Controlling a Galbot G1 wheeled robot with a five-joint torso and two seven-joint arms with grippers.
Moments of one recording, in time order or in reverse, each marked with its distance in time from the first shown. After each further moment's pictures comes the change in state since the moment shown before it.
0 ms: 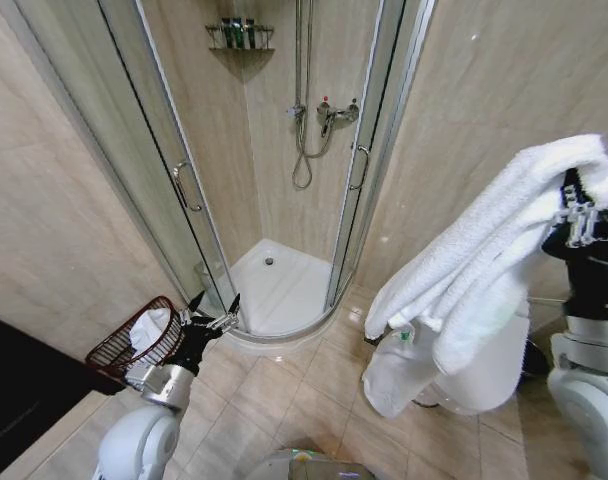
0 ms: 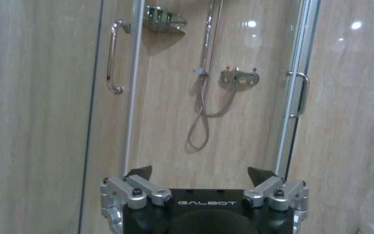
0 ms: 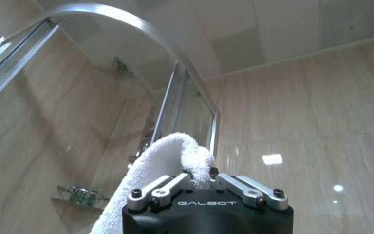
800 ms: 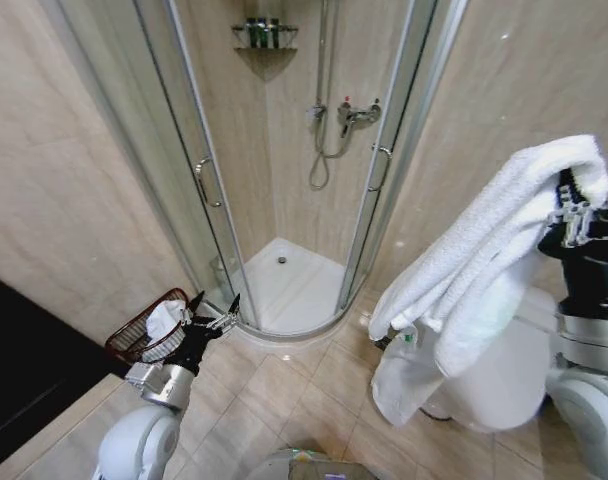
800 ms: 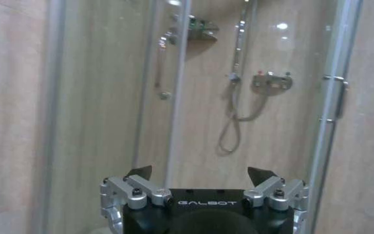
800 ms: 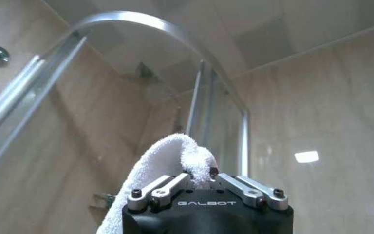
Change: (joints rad) left arm 0.000 0.000 0.000 0.000 0.000 0.000 0.000; right arm 0.011 -0.007 -0.010 0.000 0.003 -0.003 -0.001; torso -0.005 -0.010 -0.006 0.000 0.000
